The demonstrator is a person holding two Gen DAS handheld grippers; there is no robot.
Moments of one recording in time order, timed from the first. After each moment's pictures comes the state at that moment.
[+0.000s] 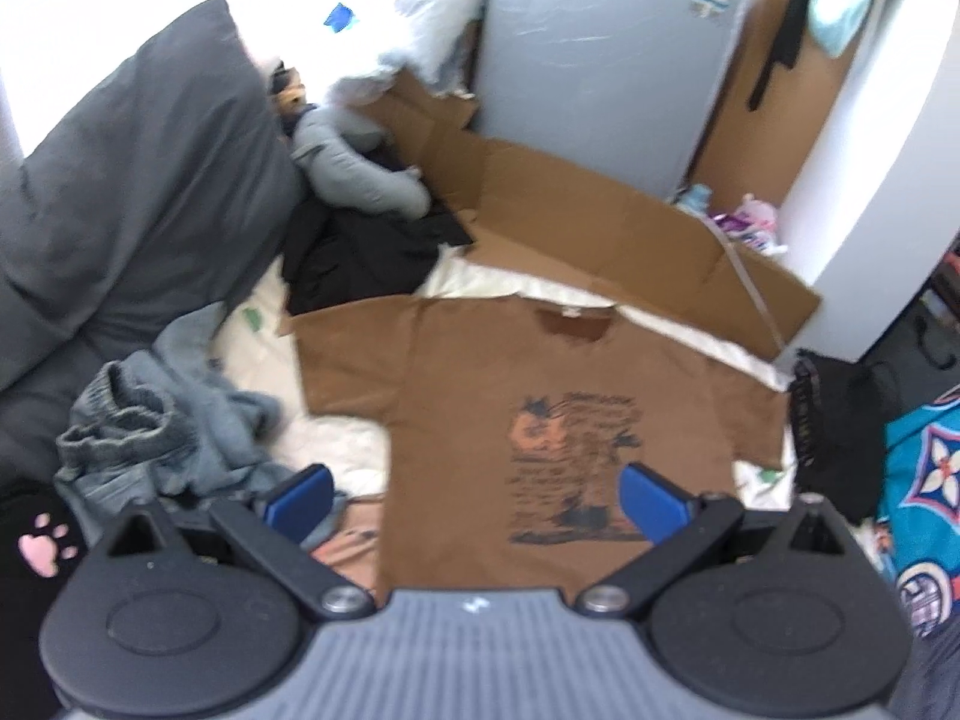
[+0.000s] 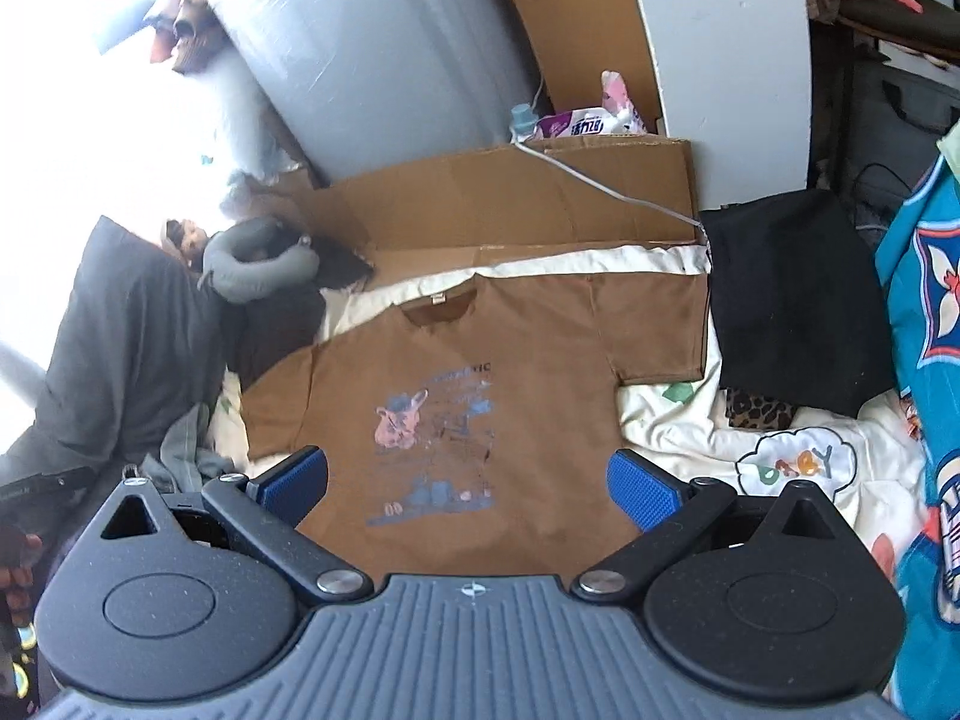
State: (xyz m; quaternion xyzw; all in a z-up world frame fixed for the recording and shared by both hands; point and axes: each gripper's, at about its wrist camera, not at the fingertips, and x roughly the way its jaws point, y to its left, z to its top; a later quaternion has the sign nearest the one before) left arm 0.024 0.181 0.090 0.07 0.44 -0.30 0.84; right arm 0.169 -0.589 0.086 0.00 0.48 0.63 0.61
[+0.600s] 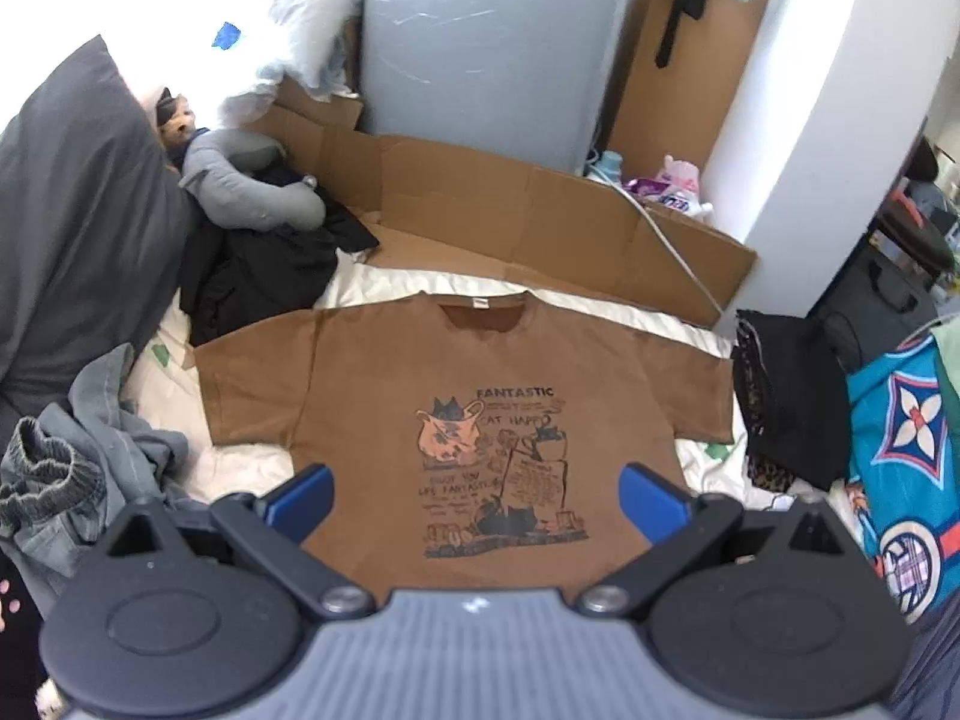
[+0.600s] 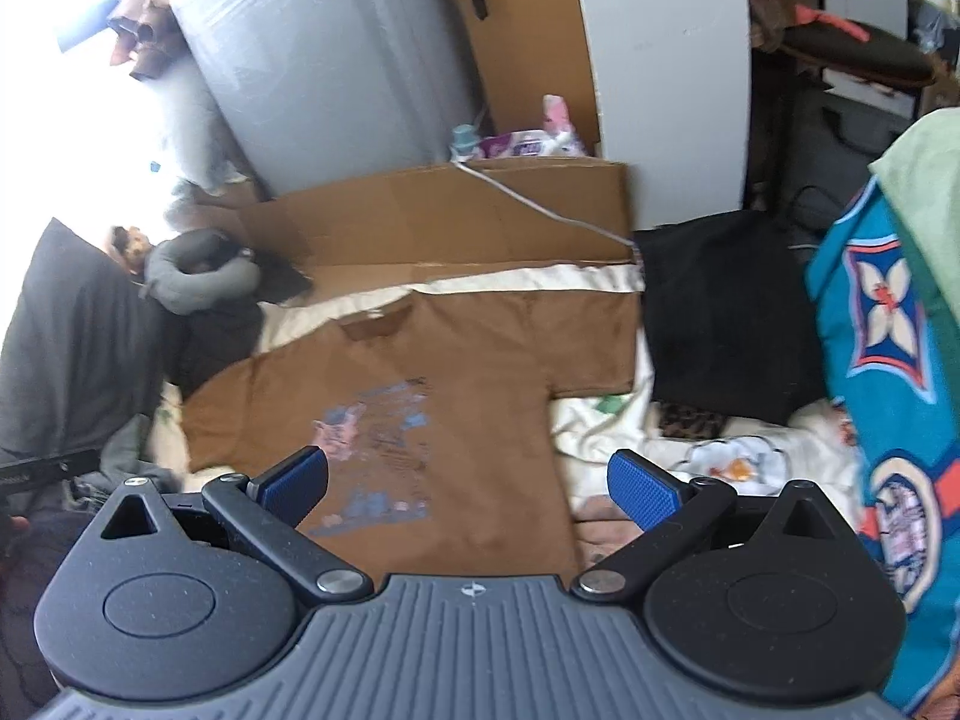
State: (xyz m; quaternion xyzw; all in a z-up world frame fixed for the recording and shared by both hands) left arm -0.008 0.099 0.076 0.11 0.43 -0.35 0.82; right arm 0.165 -0.609 0.097 -0.04 0.46 0.58 0.67
